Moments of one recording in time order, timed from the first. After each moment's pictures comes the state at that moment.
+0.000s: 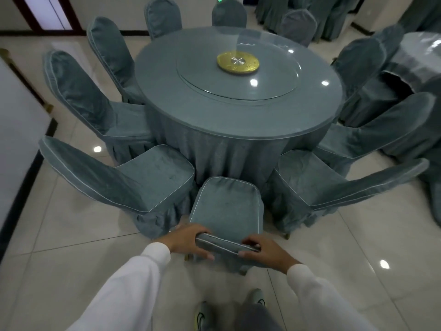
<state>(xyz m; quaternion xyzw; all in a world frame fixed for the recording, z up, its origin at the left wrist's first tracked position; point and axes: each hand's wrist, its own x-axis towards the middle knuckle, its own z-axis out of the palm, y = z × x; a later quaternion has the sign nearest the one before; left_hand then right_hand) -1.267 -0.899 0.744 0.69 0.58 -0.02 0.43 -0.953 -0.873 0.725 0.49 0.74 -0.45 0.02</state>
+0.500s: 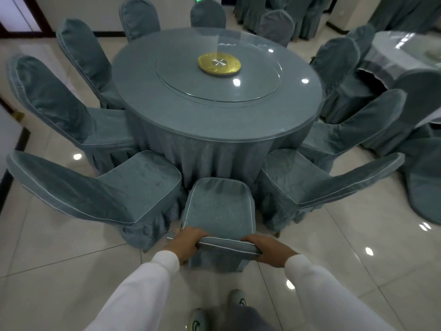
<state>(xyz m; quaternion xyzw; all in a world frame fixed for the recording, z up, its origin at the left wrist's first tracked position) -1.234 -0.870 0.732 0.75 0.57 -0.02 0.33 -0.927 -0.842 0.732 0.45 0.81 -0.35 0.13</state>
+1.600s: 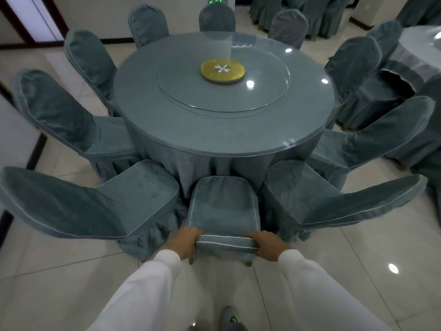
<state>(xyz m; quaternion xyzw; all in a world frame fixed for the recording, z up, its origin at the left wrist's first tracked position) -1.175 -0.768 0.738 0.66 0.68 -0.05 0.33 -0.881 -0.713 0.731 0.50 0.79 -0.33 0.15</state>
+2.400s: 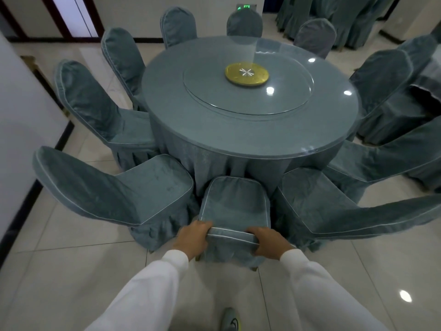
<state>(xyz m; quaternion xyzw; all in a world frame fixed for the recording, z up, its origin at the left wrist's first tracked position) -1.178 -0.803 0.747 0.65 0.72 0.01 0.24 -0.922 -0.719 0.746 0.46 0.83 -0.29 0.15</state>
